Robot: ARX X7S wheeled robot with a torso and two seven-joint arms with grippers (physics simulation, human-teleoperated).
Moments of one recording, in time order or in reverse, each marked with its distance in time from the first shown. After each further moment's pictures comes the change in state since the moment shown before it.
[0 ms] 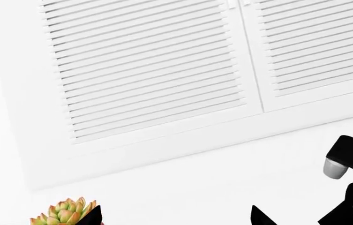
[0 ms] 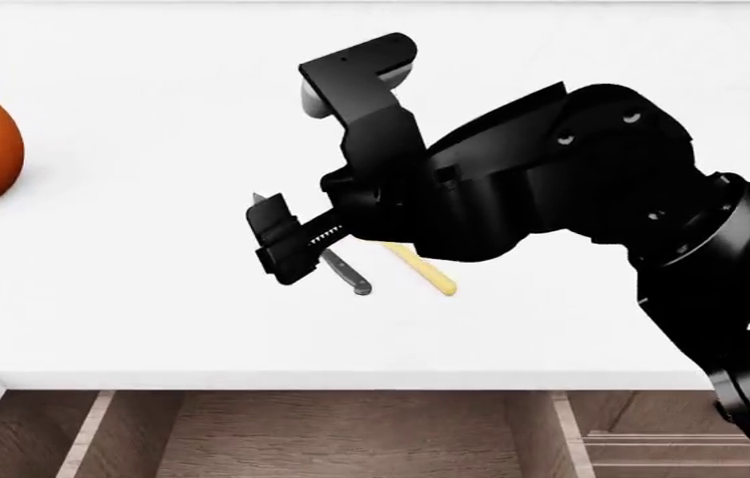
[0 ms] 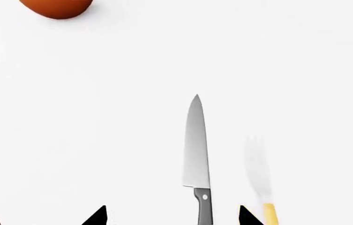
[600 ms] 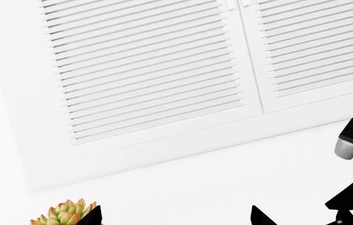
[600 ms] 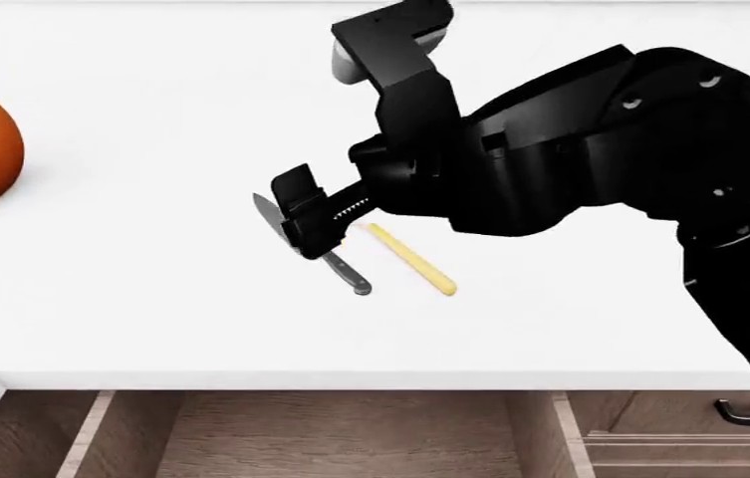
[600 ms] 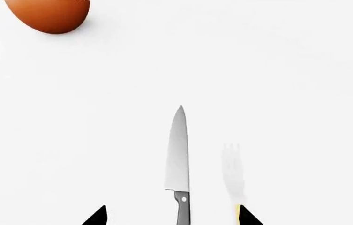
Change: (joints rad) left arm -0.011 -0.011 0.011 0.000 0.001 0.009 0.003; right arm 0.049 0.062 0.031 -0.014 0.005 0.033 -0.029
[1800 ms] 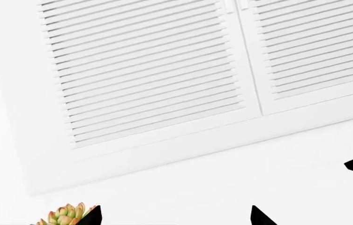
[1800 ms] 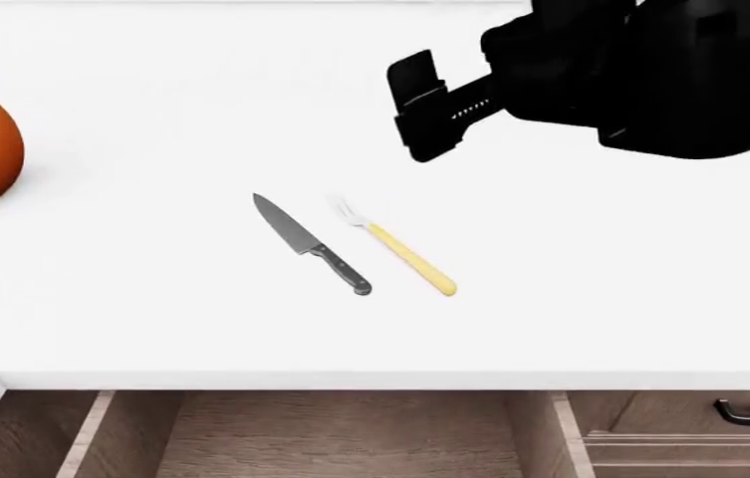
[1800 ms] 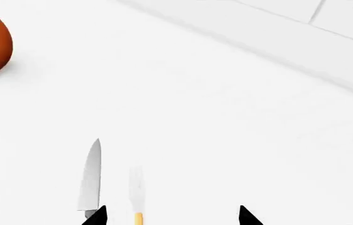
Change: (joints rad) left arm -0.024 -0.023 0.023 0.001 0.004 0.021 0.011; right arm 0.171 0.200 0.071 -0.052 0.023 0.092 0.087
